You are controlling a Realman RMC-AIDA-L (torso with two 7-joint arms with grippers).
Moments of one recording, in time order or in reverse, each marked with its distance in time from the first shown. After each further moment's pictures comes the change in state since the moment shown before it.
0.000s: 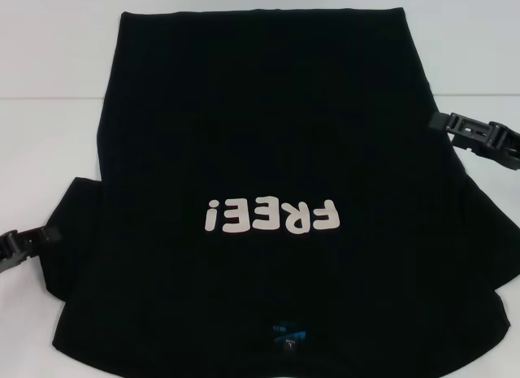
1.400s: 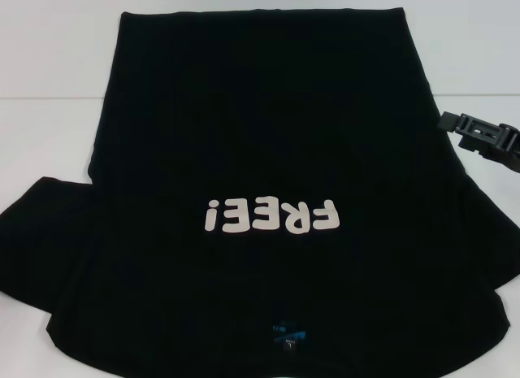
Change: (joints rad) left arm 0.005 0.022 -0.046 0.113 0.123 -0.056 -0.152; right arm -0.014 -0.003 0.032 0.012 0.006 -0.017 -0.008
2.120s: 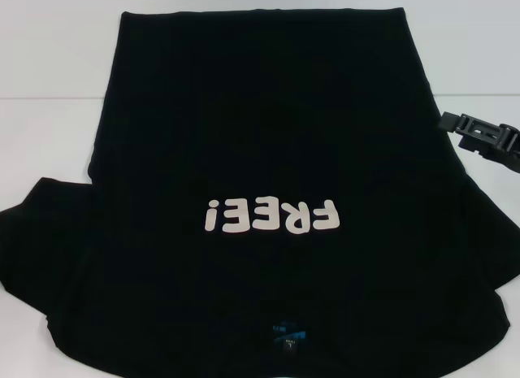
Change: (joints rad) left arm -0.036 0.026 0.006 0.022 0.037 0.063 -0.048; right arm 0.000 -0.001 0.001 0.002 0.000 -0.003 -0.001
